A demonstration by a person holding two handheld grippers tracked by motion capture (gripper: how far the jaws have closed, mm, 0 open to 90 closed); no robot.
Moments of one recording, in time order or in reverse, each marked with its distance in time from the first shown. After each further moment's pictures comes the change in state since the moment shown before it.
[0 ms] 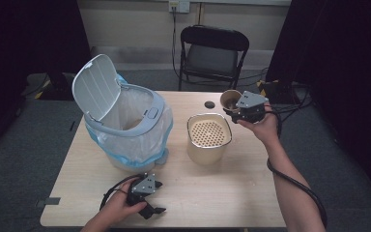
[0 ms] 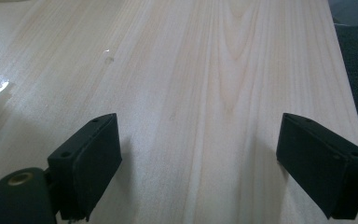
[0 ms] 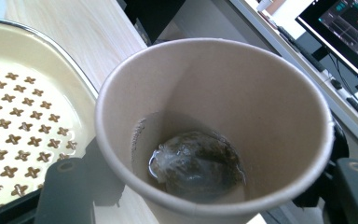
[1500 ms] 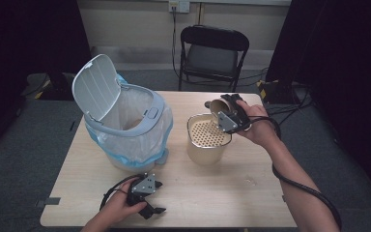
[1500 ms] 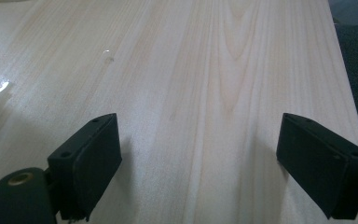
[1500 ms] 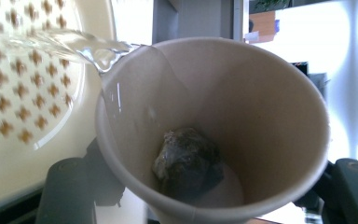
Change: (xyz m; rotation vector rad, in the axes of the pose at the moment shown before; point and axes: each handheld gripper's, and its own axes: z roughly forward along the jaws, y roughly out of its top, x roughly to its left) left arm 0.001 0.000 -0.001 0.003 0.011 0.012; right arm 0.051 0.042 -0.005 0.166 -0.140 -0.740
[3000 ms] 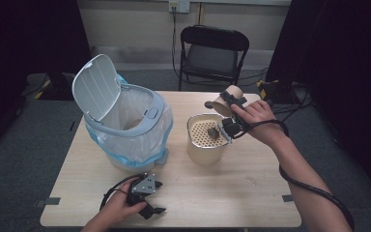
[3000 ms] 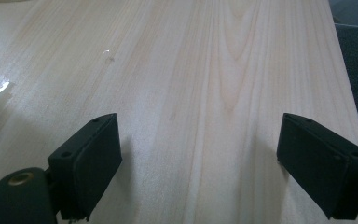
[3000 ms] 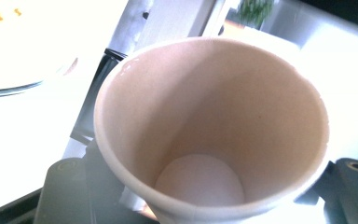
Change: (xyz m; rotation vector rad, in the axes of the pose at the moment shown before) left arm 0.000 0.000 0.001 -0.008 0.000 -0.002; right arm -0.003 0.005 -0.012 0.097 -0.159 -0.390
